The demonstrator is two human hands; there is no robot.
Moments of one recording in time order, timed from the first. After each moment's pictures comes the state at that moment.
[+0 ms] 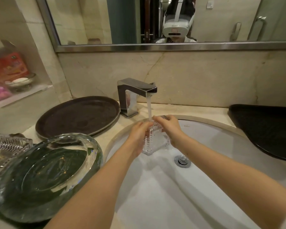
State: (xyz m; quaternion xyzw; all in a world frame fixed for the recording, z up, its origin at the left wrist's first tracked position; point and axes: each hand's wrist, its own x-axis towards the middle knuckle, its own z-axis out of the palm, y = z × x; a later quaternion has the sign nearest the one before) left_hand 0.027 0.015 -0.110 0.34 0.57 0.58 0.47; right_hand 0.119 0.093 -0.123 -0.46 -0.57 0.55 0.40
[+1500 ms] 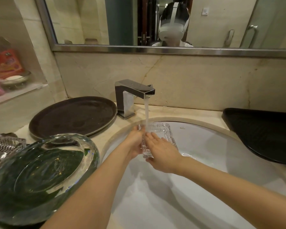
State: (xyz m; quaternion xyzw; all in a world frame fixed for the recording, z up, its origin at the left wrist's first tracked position) left_hand 0.023 0.017 -0.117 0.27 0.56 0.54 0.57; right_hand 0.139 0.033 -0.136 -0.34 -0.94 0.02 0.01
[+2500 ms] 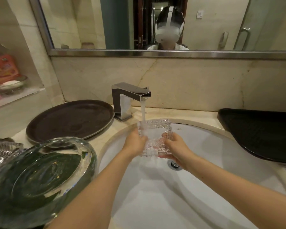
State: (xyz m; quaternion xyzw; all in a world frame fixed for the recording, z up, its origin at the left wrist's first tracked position) left_hand 0.028 0.017 -0.123 0.46 0.69 0.45 0.34; right_hand 0.165 0.040 -0.121 -0.44 -0.51 0.64 0.36
